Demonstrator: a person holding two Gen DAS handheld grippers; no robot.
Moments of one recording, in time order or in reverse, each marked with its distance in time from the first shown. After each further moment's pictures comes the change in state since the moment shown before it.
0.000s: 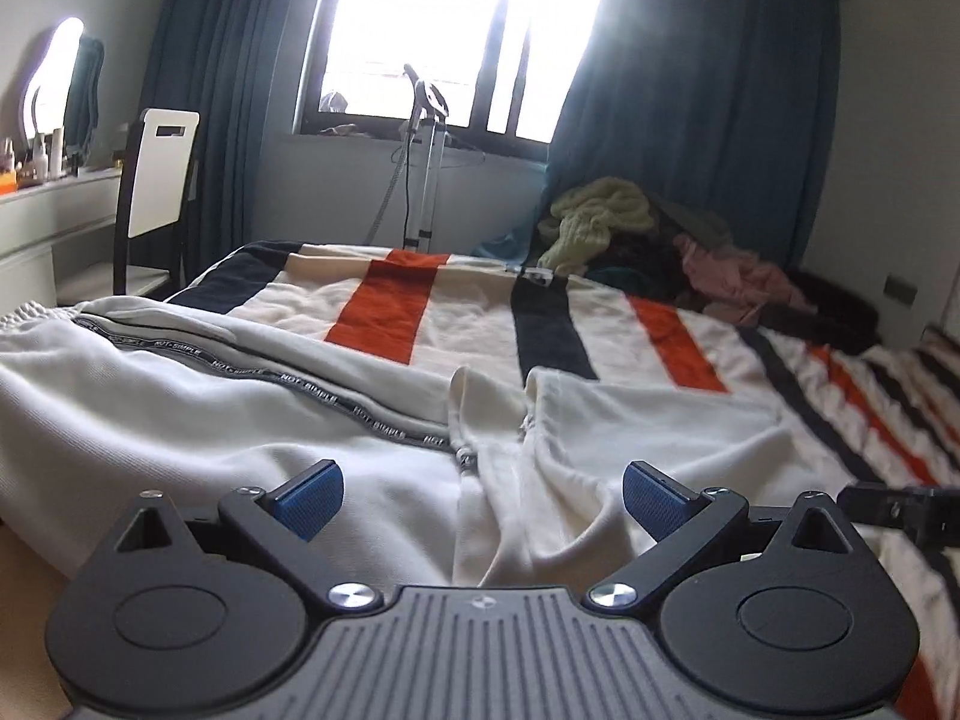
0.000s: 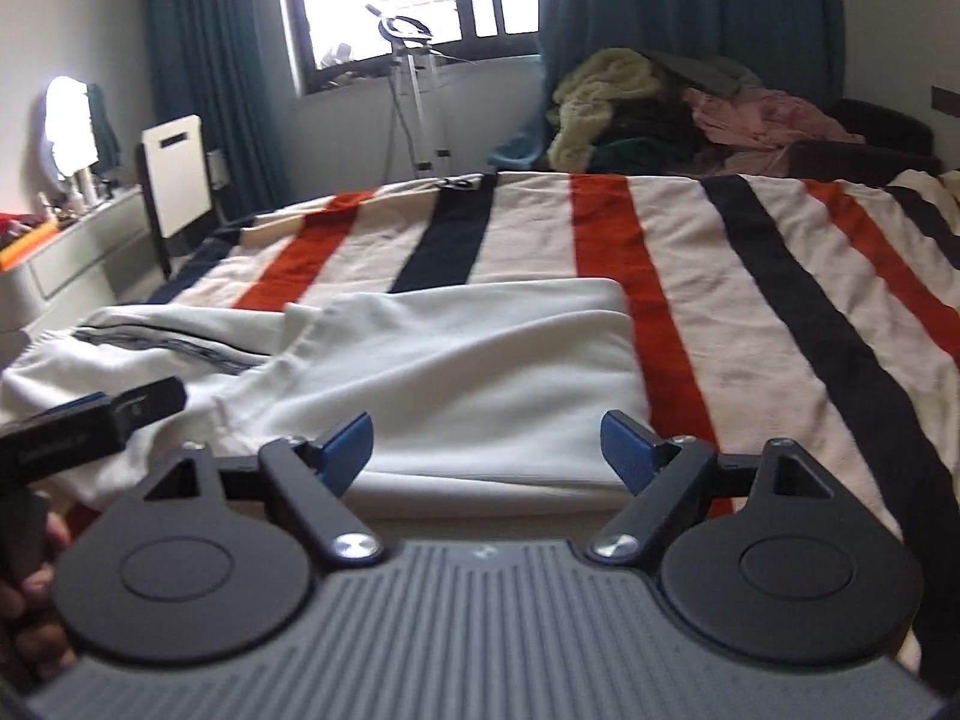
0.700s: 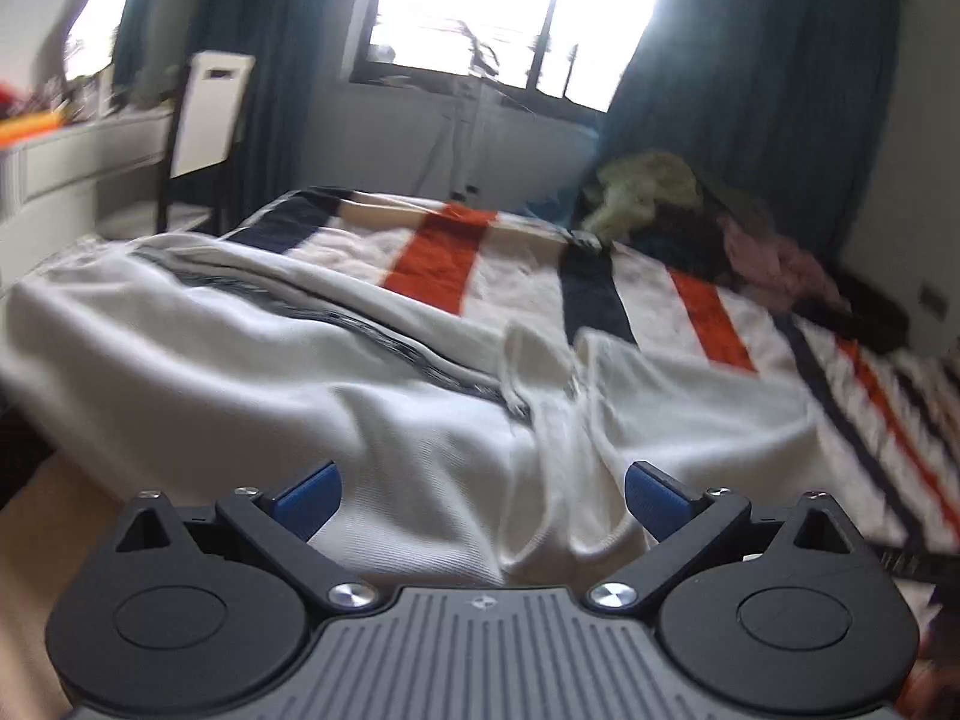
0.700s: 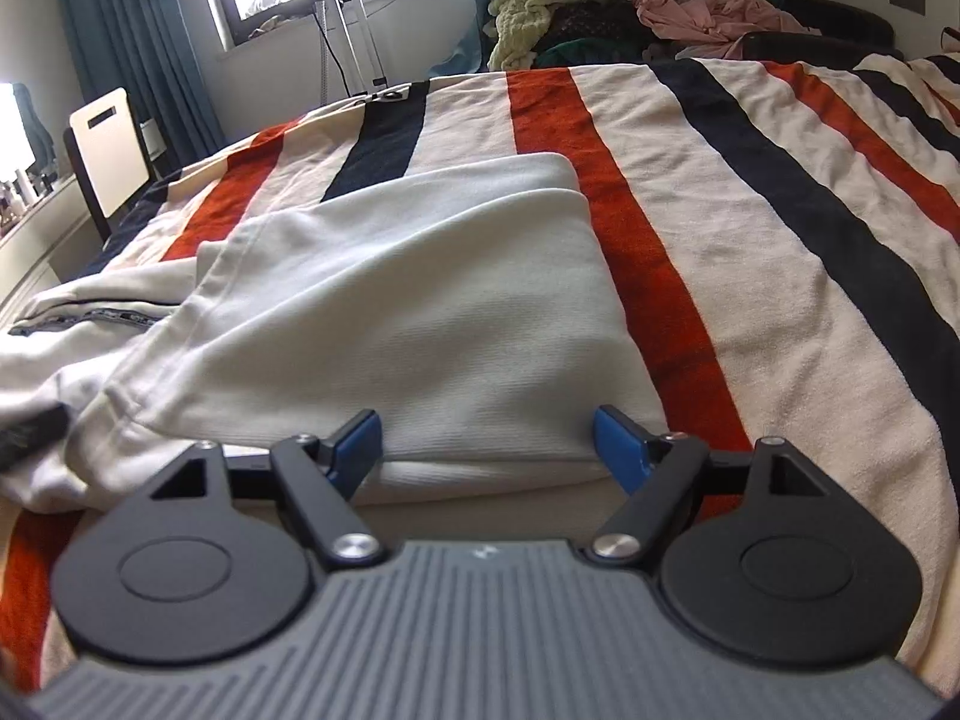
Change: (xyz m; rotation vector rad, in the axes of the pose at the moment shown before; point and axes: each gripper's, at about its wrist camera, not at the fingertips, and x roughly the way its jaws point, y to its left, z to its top) left arm -0.028 0.041 0.003 -0.194 0.071 0.047; right arm 0.047 -0.022 -0.024 0.140 0.157 -0.041
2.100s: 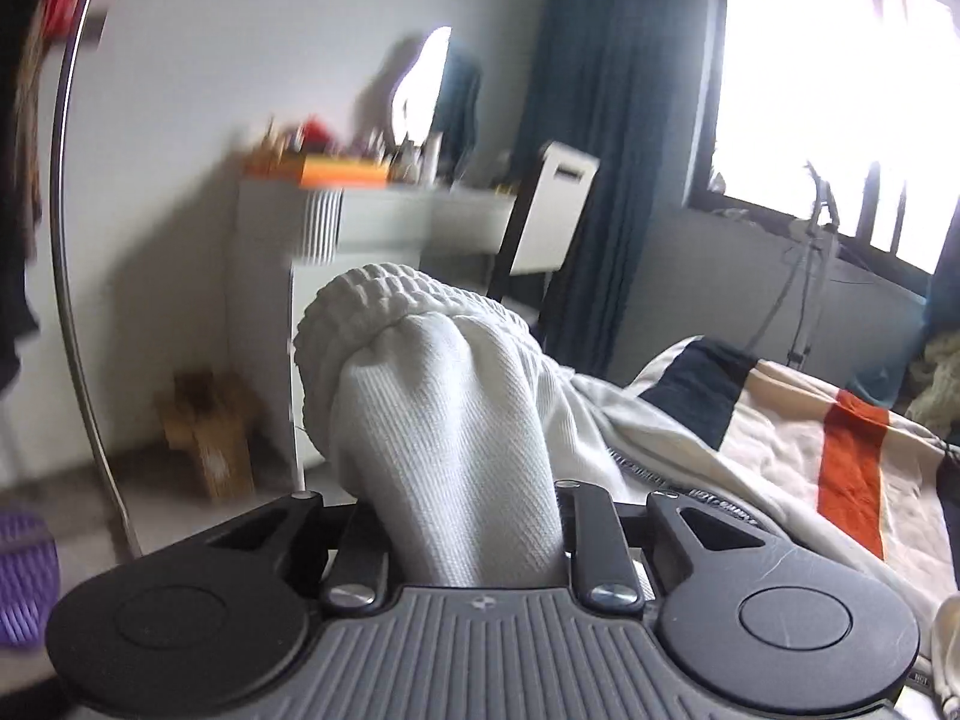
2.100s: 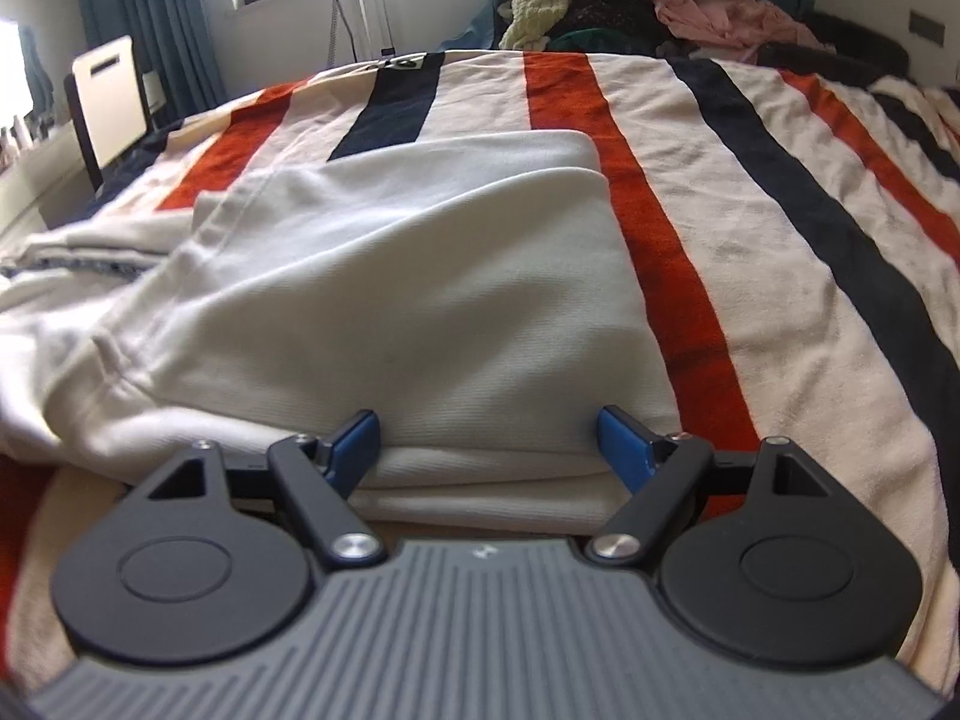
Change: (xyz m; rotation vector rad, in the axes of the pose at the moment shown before) left arm 0.079 0.144 0.088 -0.144 -0.292 0.610; right arm 0.004 0.012 -0.001 -0.060 0.039 -0.025
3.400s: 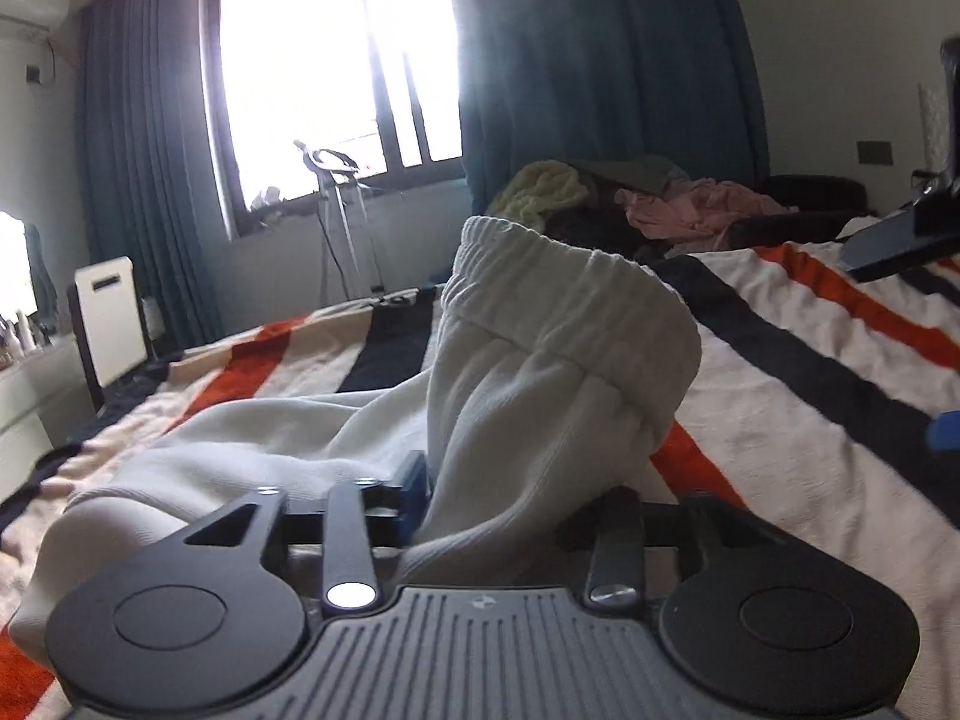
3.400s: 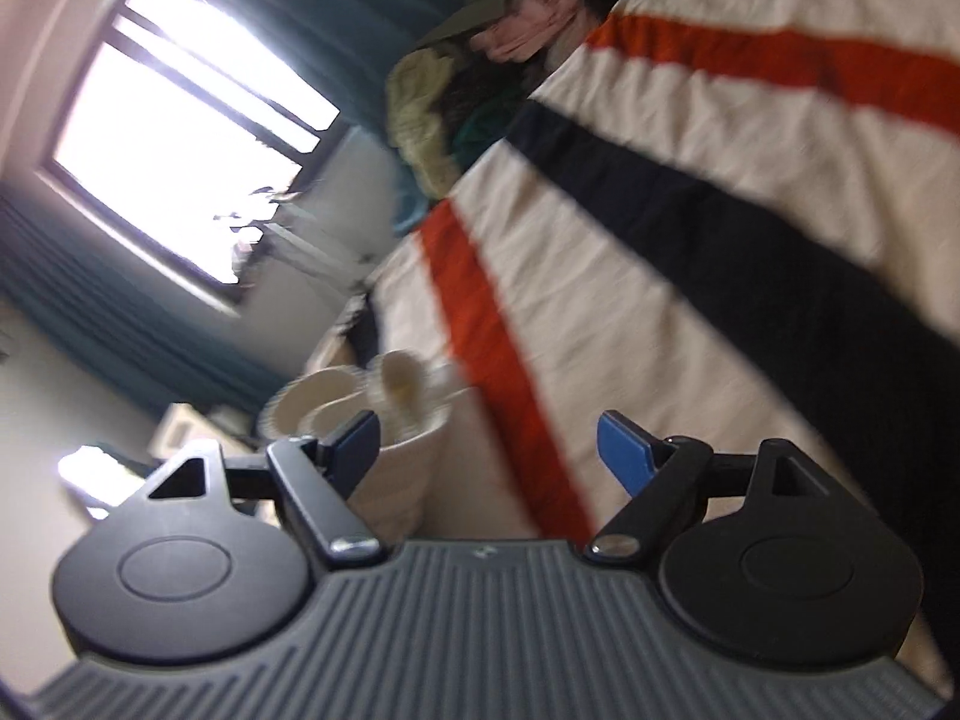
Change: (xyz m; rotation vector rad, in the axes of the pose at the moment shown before) left arm -0.235 -0.362 -0.198 0.569 -0.028 -0.630; right arm -0.052 -0.190 0.017 0.703 -0.193 0.335
